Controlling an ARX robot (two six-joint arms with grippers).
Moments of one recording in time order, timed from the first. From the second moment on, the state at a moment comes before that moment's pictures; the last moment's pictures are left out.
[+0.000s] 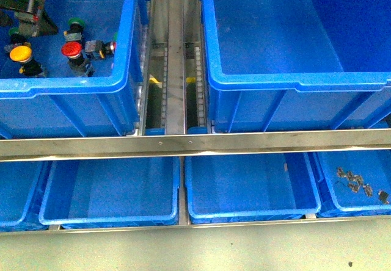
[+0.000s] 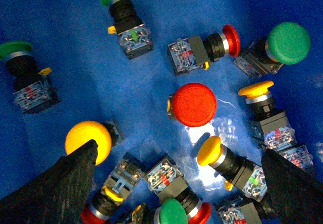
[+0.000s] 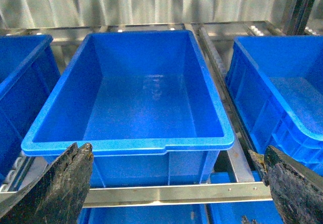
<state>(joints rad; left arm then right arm) 0.10 2.21 1.53 -0.07 0.28 0.33 0.00 0.00 0.02 0.00 0.00 0.00</state>
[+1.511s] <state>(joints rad) 0.04 2.59 1.94 -0.19 0.28 0.31 0.00 0.00 0.02 0.00 0.00 0.00</state>
